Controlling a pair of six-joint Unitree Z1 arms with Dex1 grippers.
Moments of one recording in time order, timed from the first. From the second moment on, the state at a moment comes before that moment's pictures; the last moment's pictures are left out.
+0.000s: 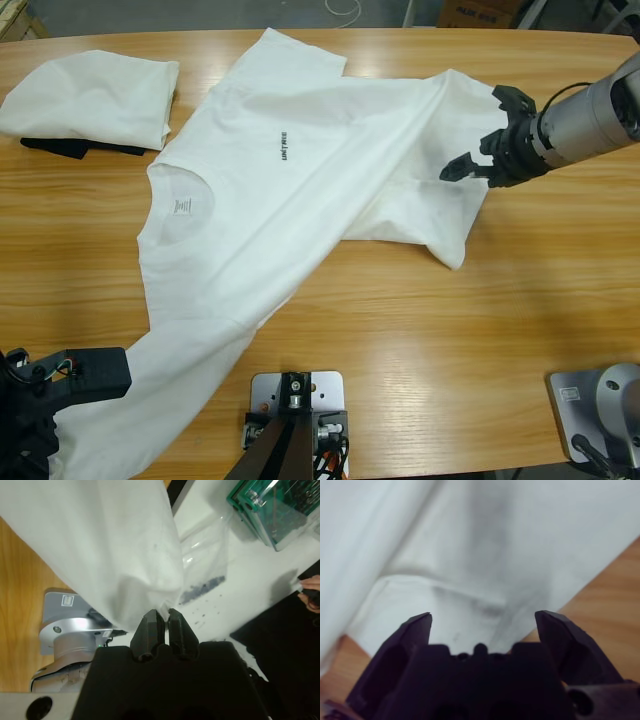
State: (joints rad) arm 0 -1.17 1.73 -1.31 1.44 -0.39 -0.08; arm 1 0.34 1.71 -0.87 0.34 0.15 0.23
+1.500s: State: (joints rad) arm 0 -1.17 1.74 -1.34 1.44 -0.39 -0.08; arm 1 0.28 1.77 -0.70 0.10 0.30 0.11
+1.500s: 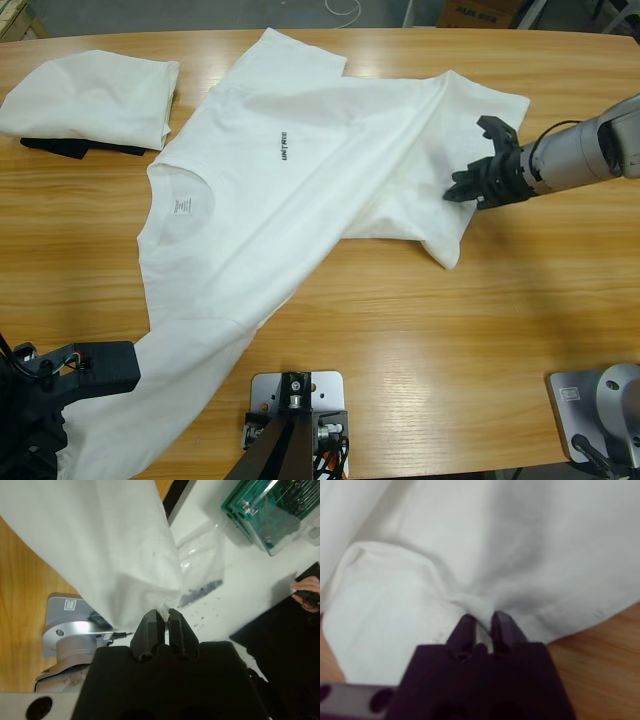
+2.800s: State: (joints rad) arm 0 -1.01 1.69 -1.60 1.51 -0.29 -0.10; arm 1 0.42 1.31 -1.19 1.51 -0.02 0.36
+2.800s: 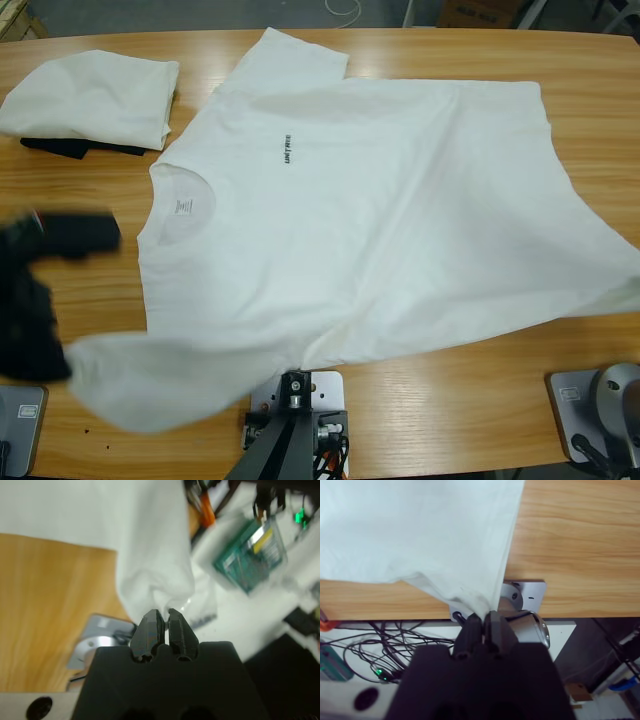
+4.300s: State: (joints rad) arm 0 -0.63 1.96 -2.09 1.51 -0.10 0.02; arm 1 0.20 1.49 -1.32 1.36 -0.19 0.23
